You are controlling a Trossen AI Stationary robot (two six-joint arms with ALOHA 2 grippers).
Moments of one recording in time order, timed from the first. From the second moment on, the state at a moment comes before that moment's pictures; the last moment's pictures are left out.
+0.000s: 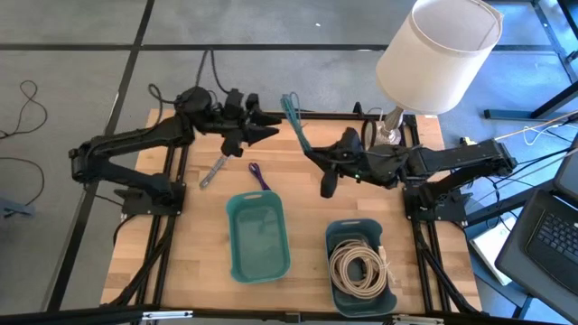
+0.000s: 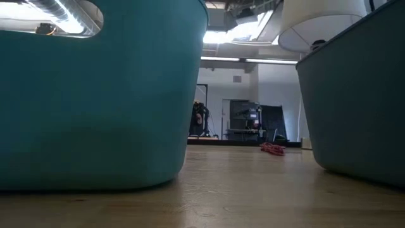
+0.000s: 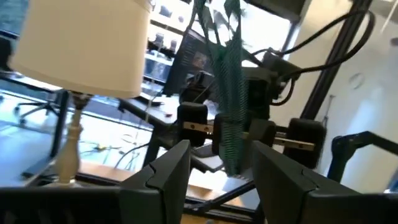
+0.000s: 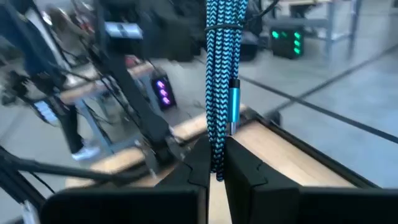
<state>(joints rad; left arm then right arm) 0.36 1.18 1.10 0.27 0.45 -0.42 0.24 1.35 1.36 -0.21 0.59 0.38</state>
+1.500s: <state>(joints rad) 0.31 1.28 1.10 0.50 0.64 -0.38 0.16 1.42 1.36 -0.10 0.37 0.36</state>
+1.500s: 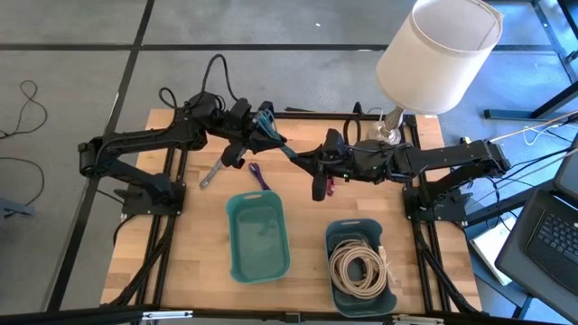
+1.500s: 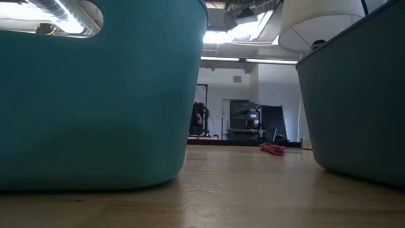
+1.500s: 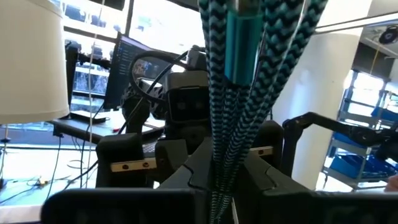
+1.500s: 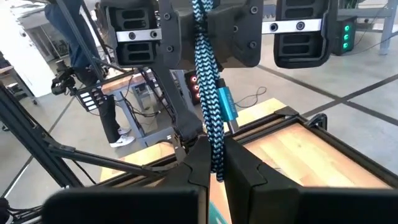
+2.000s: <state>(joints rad) 0.31 1.28 1.10 0.49 0.72 -0.42 0.17 1.41 1.64 -0.73 0.49 0.25</state>
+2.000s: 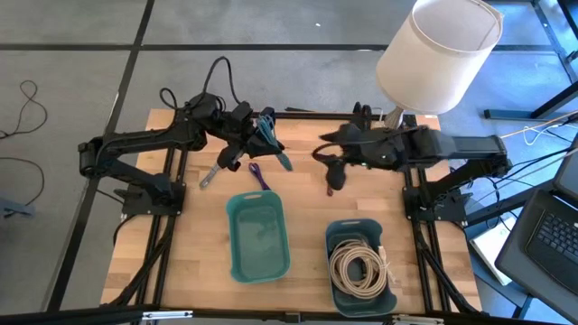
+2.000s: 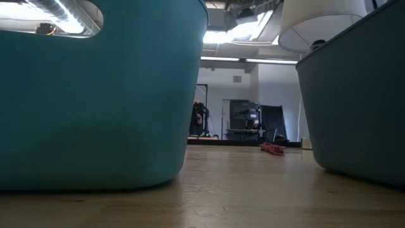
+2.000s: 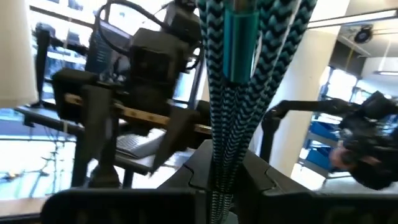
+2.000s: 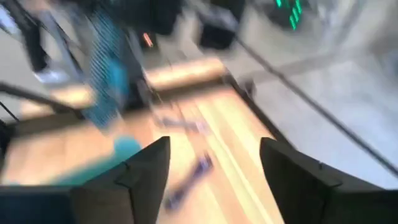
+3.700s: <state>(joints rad) -0.12 1.50 1.35 -1.10 0.16 0.22 0.28 1.41 1.65 -1.40 0.65 0.75</state>
